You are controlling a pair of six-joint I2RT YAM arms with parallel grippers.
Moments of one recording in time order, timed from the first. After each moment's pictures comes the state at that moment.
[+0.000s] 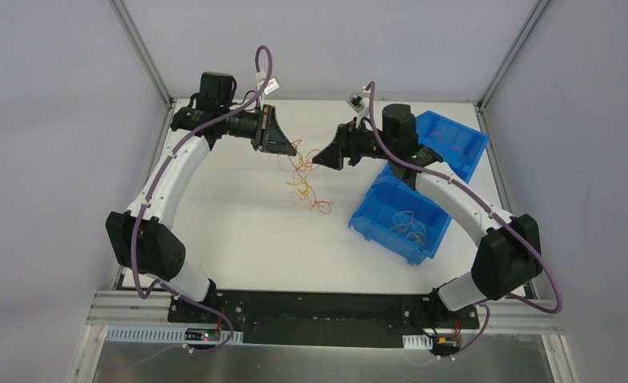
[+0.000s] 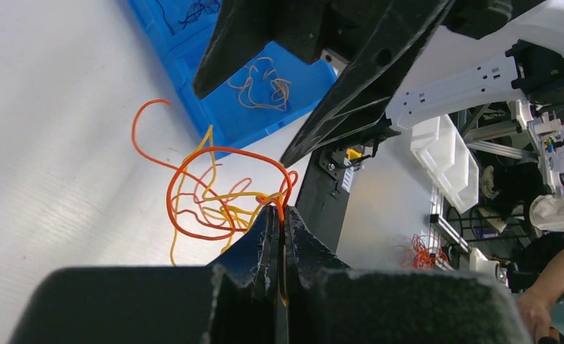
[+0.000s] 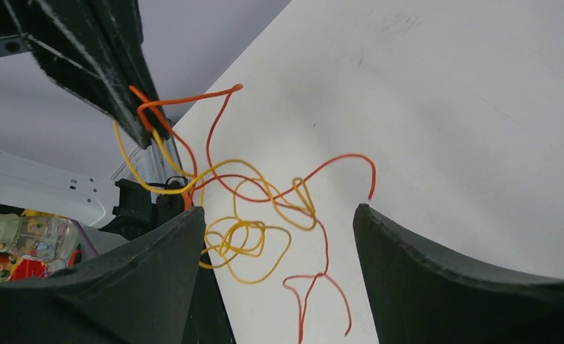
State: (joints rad) left arm -0.24 1.56 1.59 -0.74 1.11 -0.10; right arm 0.51 1.49 1.23 -0.06 -0.72 0.38
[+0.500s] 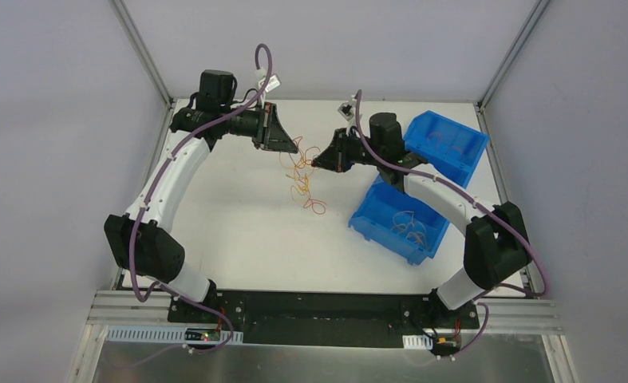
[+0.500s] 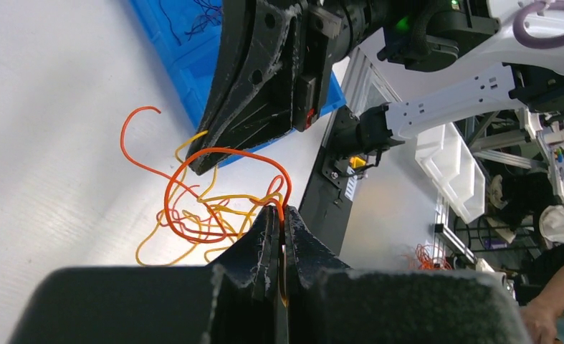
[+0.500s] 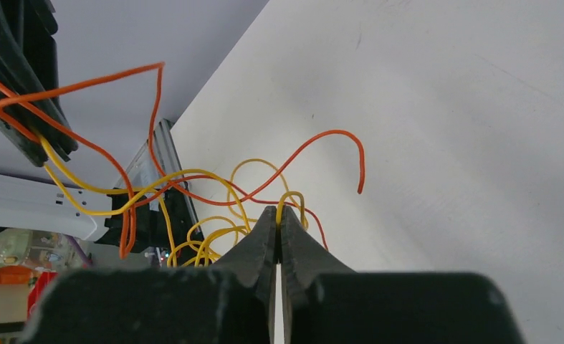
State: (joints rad) left arm -0.25 1.54 1.60 -0.70 1.08 -0.15; right arm 0.55 1.58 1.18 0.07 -0.67 0.47
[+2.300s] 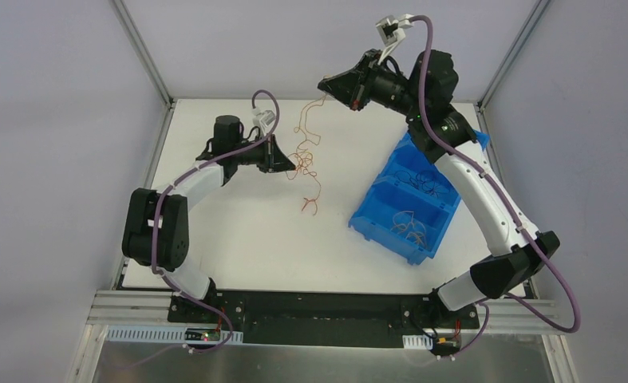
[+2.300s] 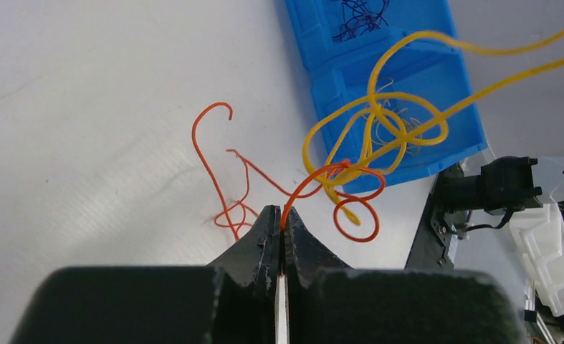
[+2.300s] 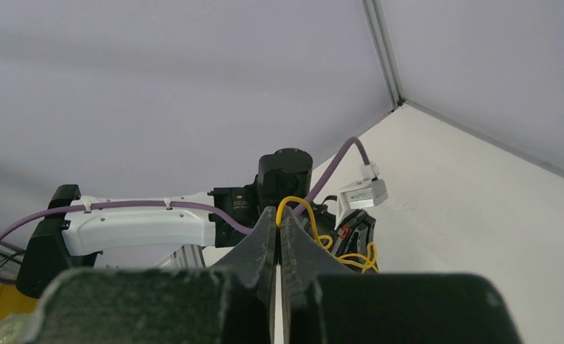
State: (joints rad) left arm -0.20 1.62 1.02 0.12 0.91 -0.32; right arm 0.54 1.51 1.74 -0.13 -0.57 0.50
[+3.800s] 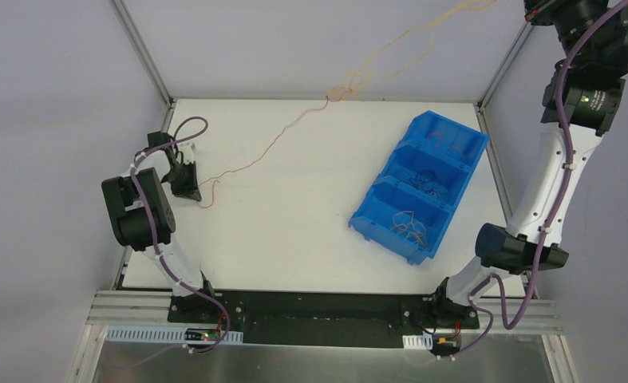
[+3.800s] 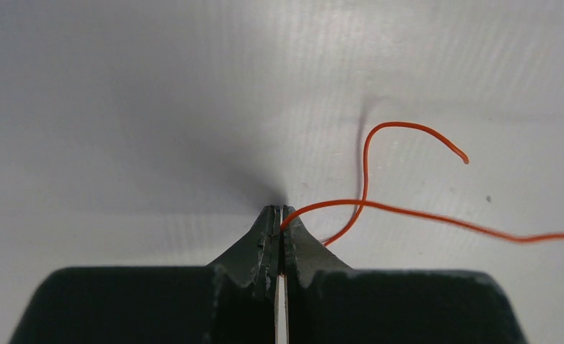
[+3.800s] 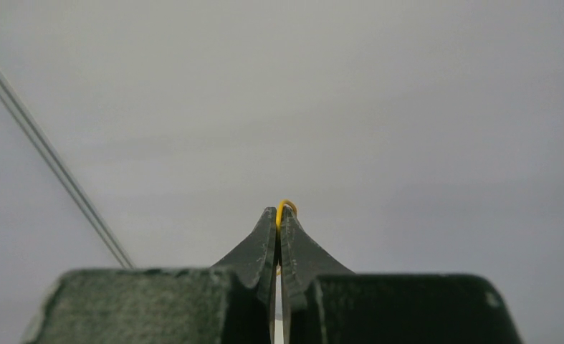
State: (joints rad) left arm 0.32 1.81 1.17 -0.63 0.26 0.17; right arm -0.25 1.67 2.38 -0.26 -0.53 0.53
